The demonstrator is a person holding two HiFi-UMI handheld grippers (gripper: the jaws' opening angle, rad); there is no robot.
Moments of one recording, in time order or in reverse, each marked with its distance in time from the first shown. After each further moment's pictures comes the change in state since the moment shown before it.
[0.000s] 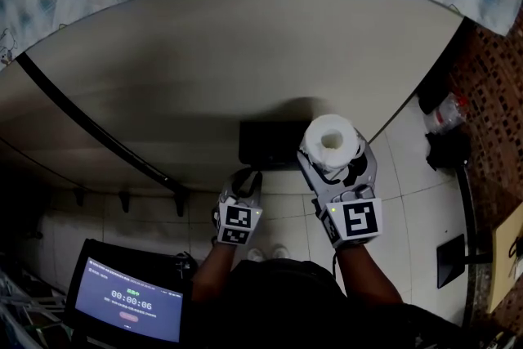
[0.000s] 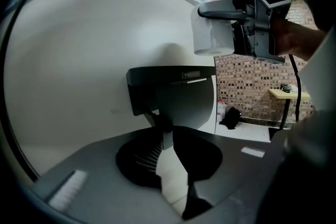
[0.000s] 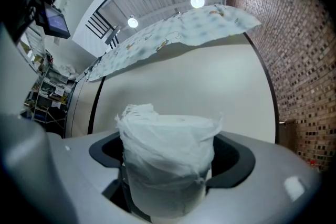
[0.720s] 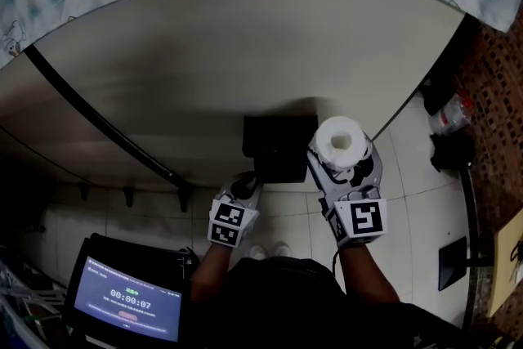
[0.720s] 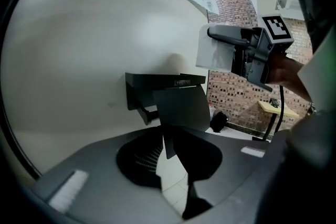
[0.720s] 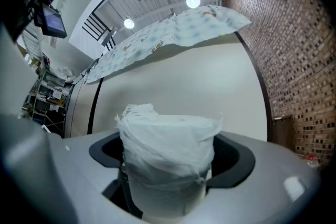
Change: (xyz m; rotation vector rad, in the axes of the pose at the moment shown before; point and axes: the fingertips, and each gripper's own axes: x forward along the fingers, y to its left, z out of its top) left arm -0.028 -0.013 0.004 -0.116 0.053 -0.115; right arm -0.016 -0.009 -0.011 0.039 0.001 -0.019
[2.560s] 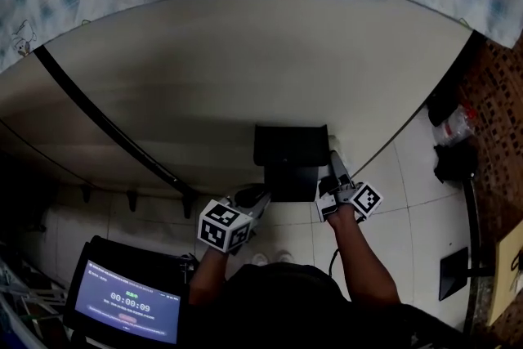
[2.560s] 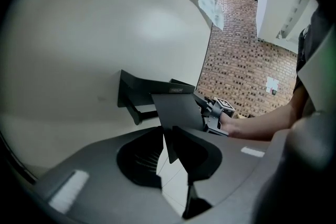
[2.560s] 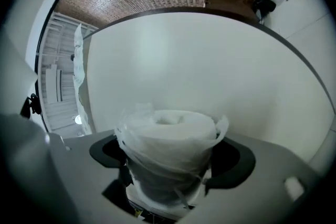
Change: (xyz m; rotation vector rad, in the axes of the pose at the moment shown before) left arm -0.018 -0.014 0.017 -0.161 0.051 -0.220; right arm 0.034 -0.049 -0.186 1.296 -0.018 0.149
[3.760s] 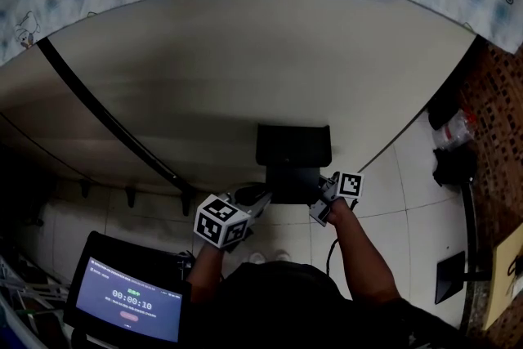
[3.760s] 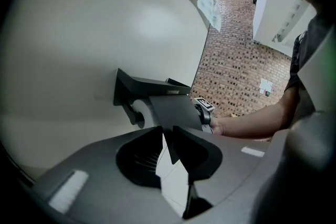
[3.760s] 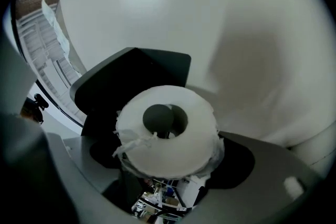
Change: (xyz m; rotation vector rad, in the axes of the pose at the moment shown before) left arm -0.003 -0.006 -0.001 -0.004 0.024 -0.069; right arm 0.024 0.006 -0.113 0.066 0.605 0.137
